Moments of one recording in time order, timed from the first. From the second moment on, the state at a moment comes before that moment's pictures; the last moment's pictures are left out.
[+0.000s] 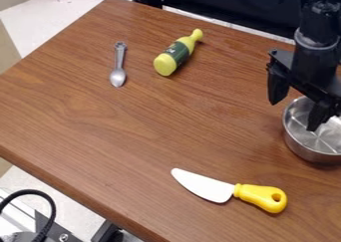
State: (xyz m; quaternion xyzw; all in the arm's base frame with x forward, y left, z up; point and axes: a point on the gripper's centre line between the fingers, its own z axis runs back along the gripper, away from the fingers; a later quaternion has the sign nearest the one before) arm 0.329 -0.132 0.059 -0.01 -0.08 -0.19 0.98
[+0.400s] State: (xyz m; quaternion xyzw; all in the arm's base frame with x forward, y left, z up) arm 0.325 -0.123 0.047 -0.02 -0.05 -0.17 0.98
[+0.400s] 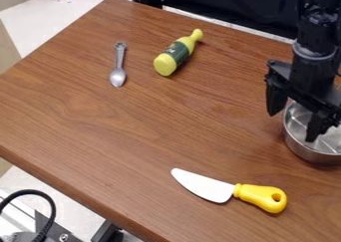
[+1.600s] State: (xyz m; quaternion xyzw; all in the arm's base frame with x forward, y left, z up) arm 0.361 0.012 0.094 0.05 -0.10 -0.08 0.99
